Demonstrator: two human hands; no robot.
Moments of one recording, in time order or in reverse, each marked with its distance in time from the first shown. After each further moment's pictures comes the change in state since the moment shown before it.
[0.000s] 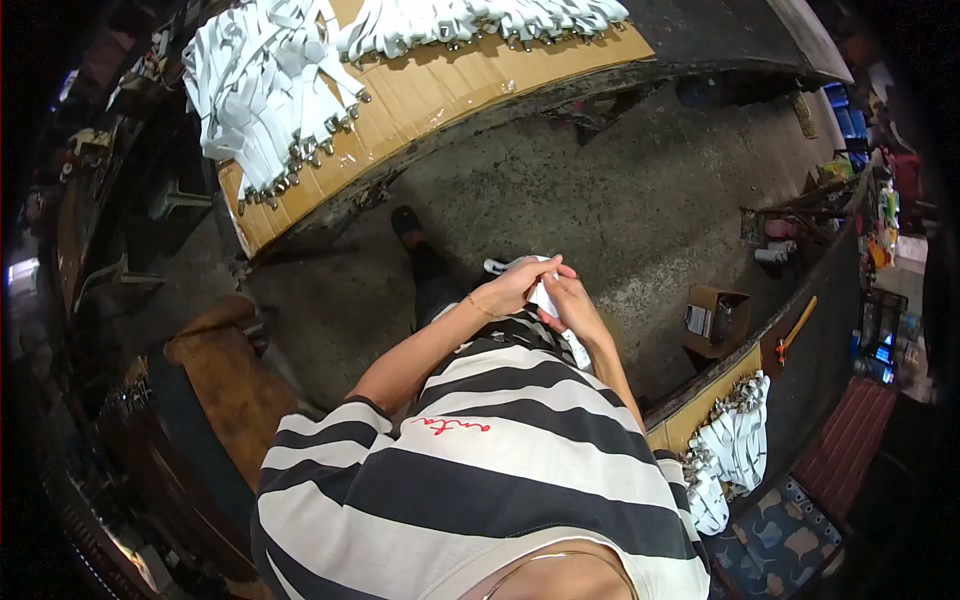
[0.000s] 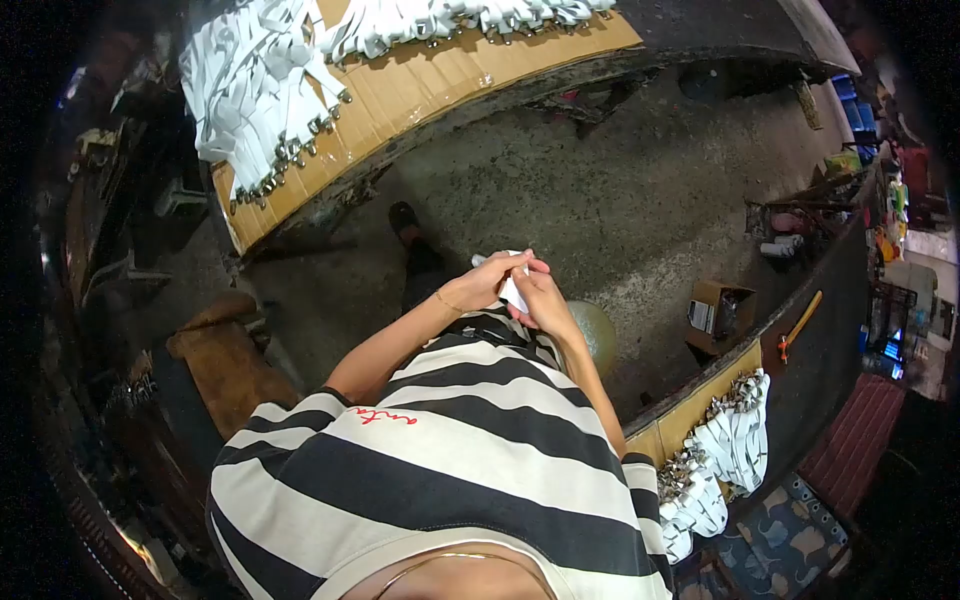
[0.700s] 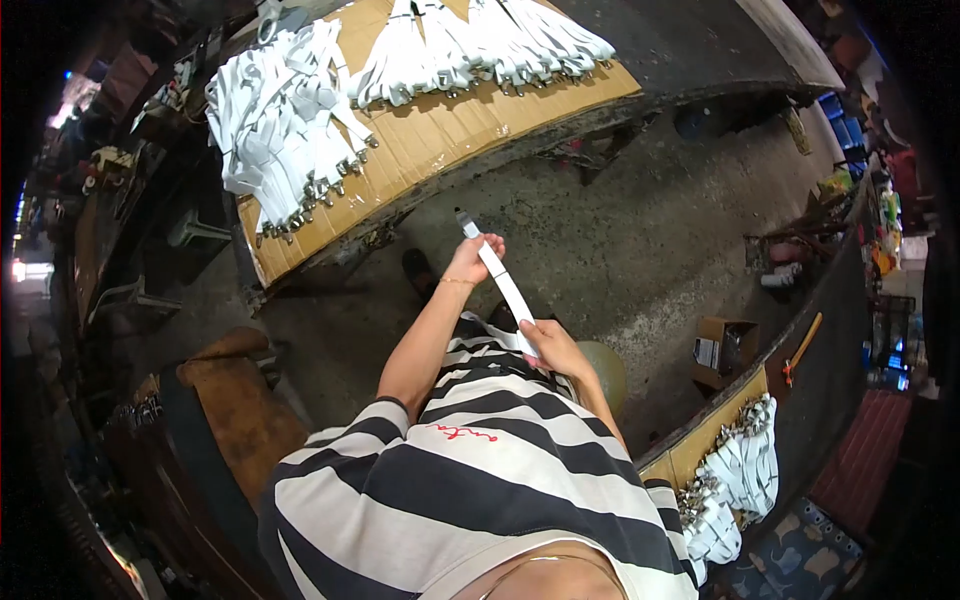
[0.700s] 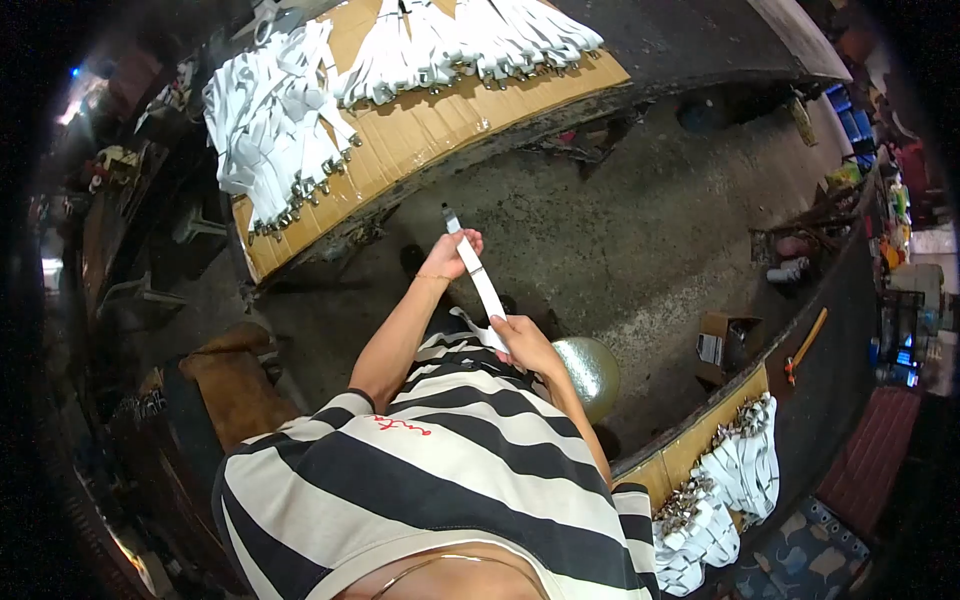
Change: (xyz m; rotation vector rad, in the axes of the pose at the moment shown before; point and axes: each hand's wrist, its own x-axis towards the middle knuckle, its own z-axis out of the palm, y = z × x) left_hand 0.048 0.039 -0.134 -0.700 0.452 0.355; right_hand -0.012 -0.006 0.015 -0.083 -0.065 0.145
